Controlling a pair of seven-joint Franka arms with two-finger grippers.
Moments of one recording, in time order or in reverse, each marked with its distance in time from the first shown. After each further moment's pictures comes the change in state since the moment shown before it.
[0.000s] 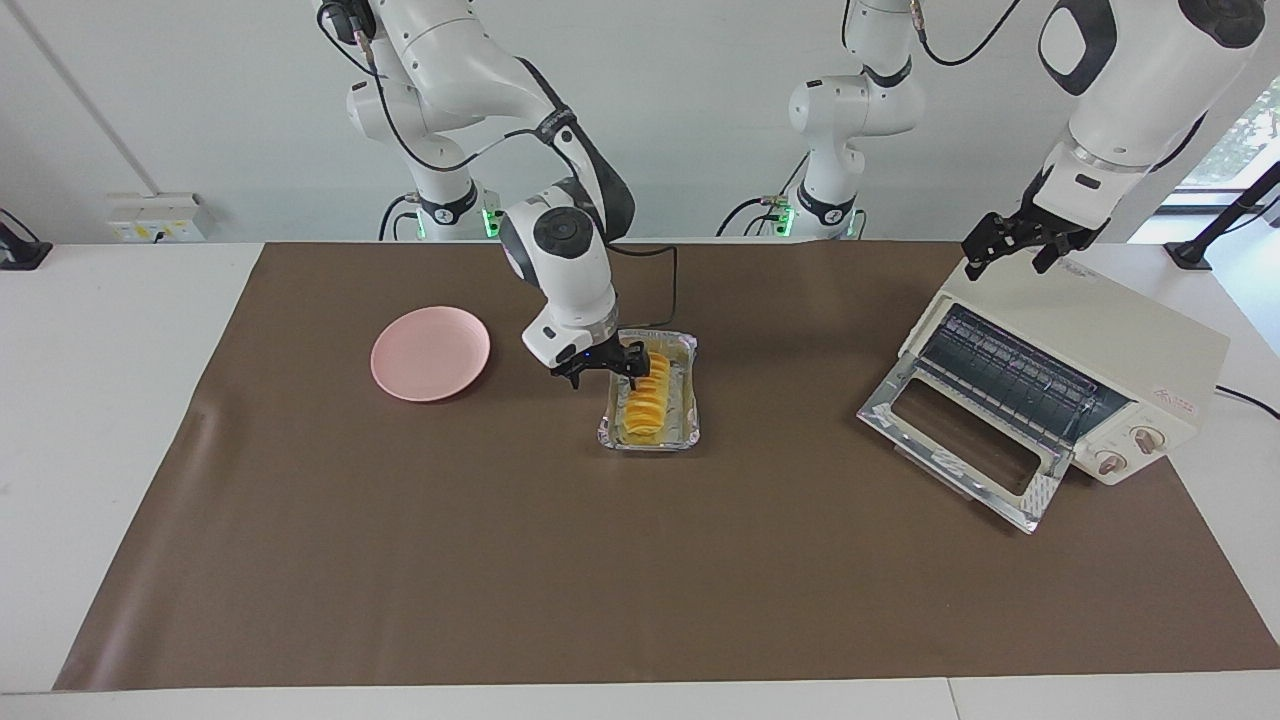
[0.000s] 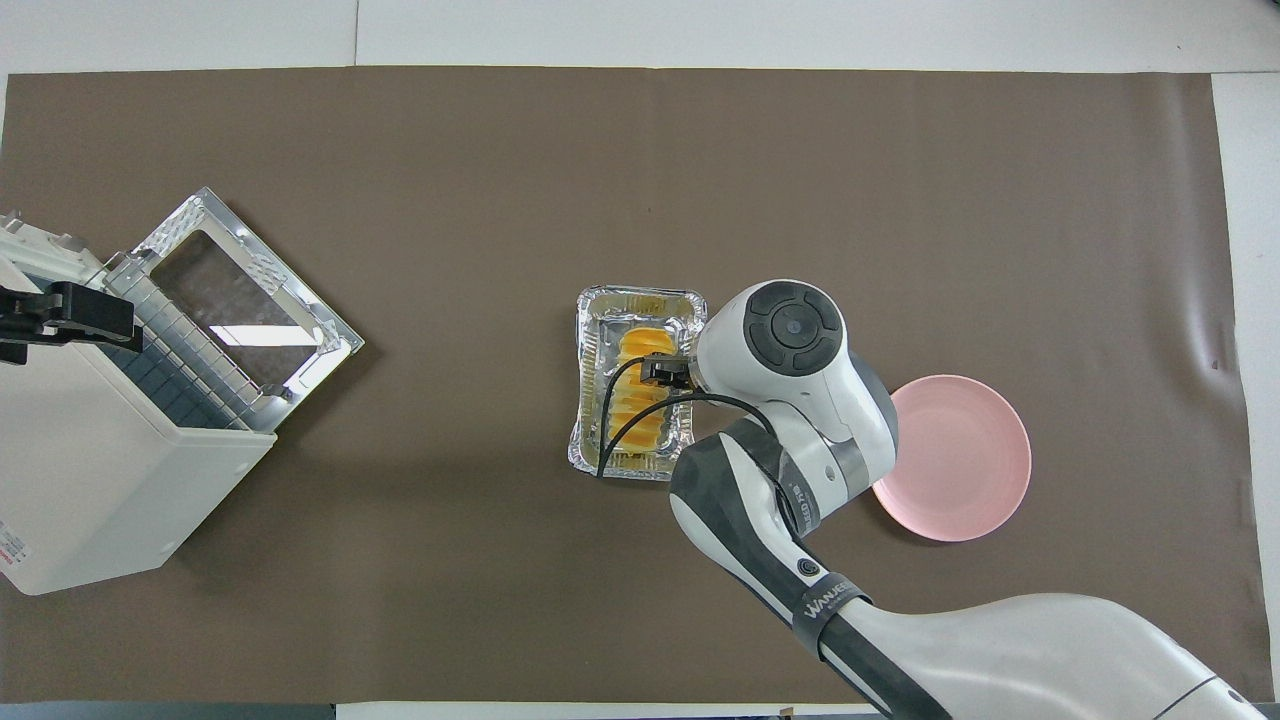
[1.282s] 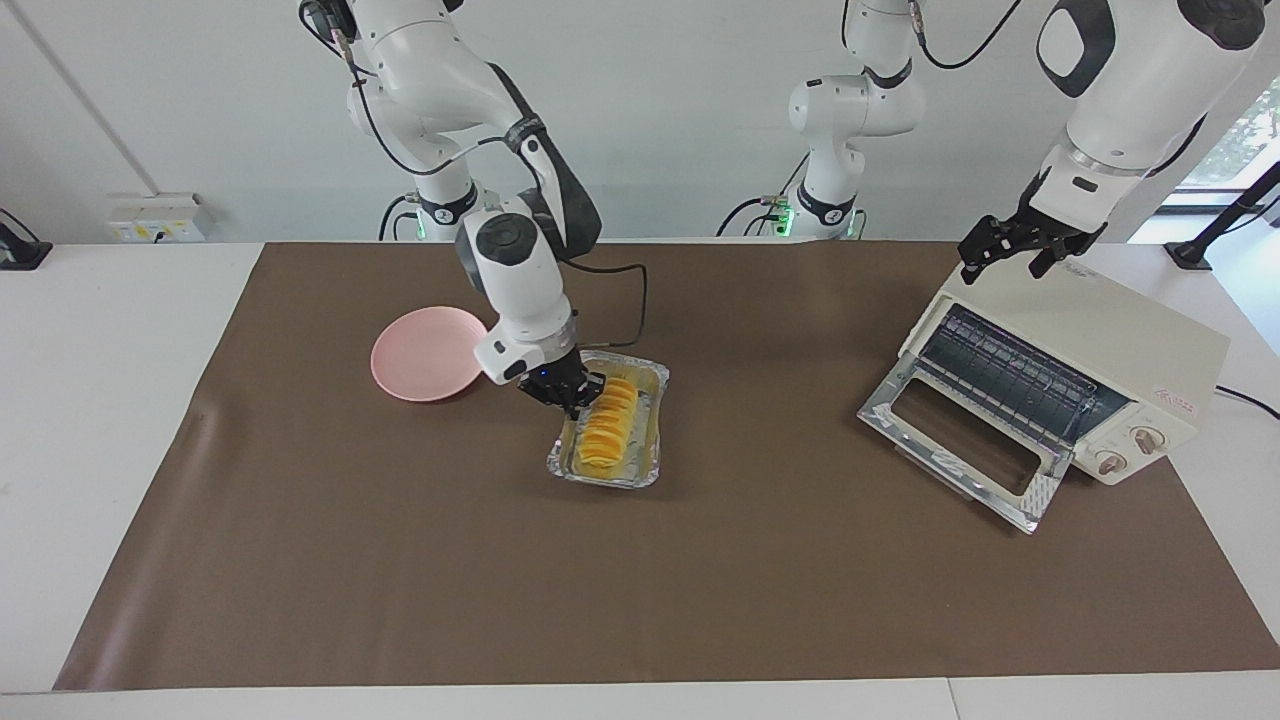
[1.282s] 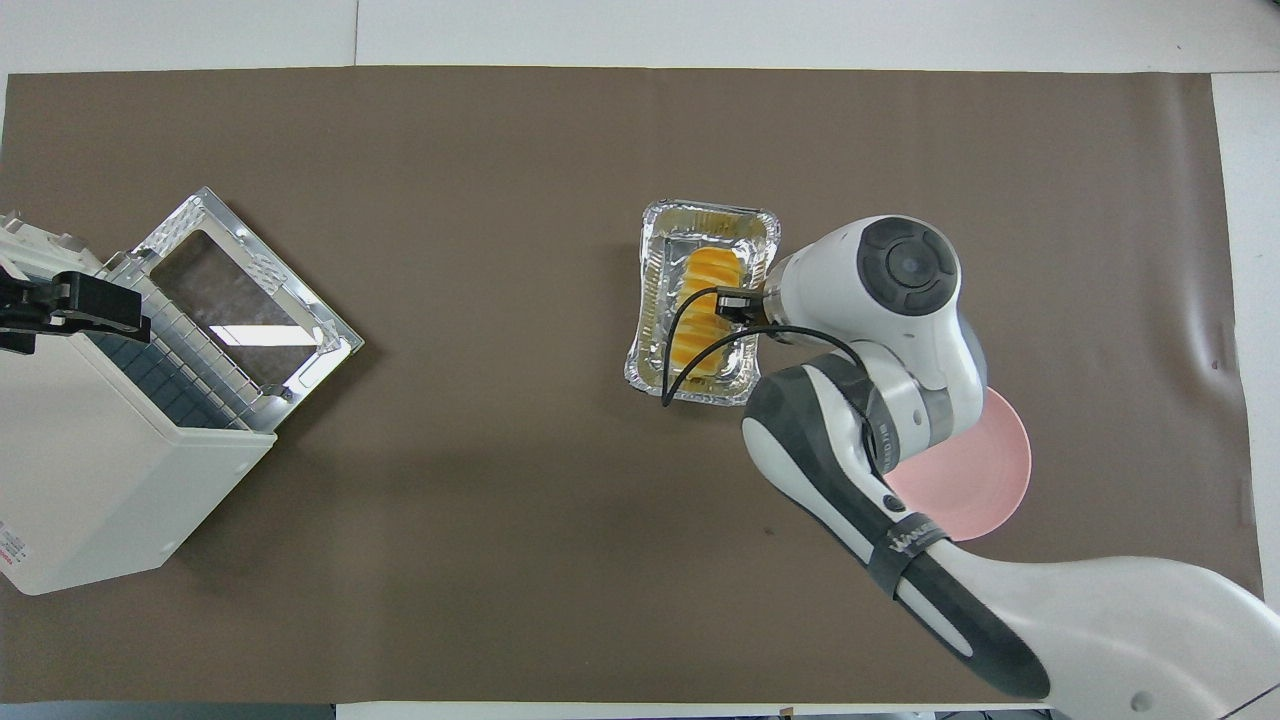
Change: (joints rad) left arm -0.023 0.002 0.012 0.020 -0.004 0.000 0.000; right arm -0.167 -0.005 -0.010 0.091 0.000 0.002 -0.120
